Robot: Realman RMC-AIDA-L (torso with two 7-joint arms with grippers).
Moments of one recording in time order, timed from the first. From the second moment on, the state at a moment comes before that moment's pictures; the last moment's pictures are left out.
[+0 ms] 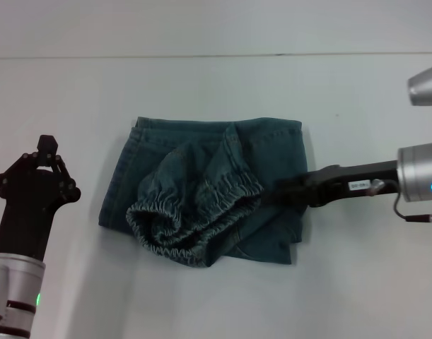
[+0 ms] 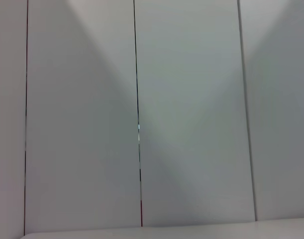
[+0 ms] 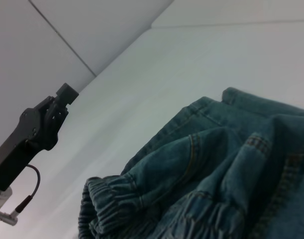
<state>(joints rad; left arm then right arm) -0.23 -2.17 -0.38 -0.37 1.85 1.43 0.20 0.62 2.08 -0.89 -0.65 -2.09 -1.42 1.91</state>
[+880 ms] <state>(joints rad) -0.22 -2.17 -0.42 -0.36 1.84 1.43 0.20 0.86 2.10 -0.95 -0.45 -2.02 -1.24 1.93</state>
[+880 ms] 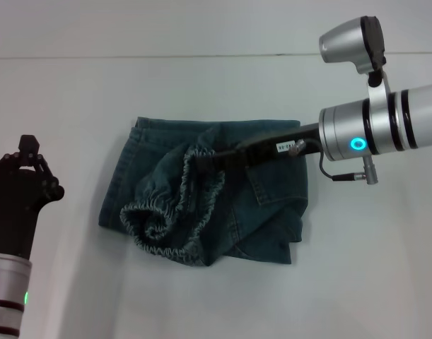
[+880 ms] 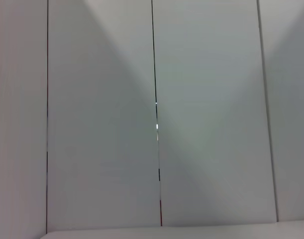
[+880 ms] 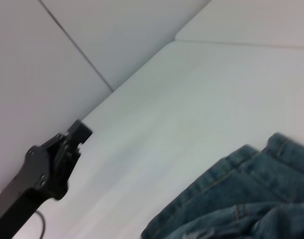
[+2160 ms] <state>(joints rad) -0.27 -2.16 -0.19 -0.31 1.98 1.67 0.06 0.71 2.09 -0.90 -0.54 -1.69 -1.19 1.79</state>
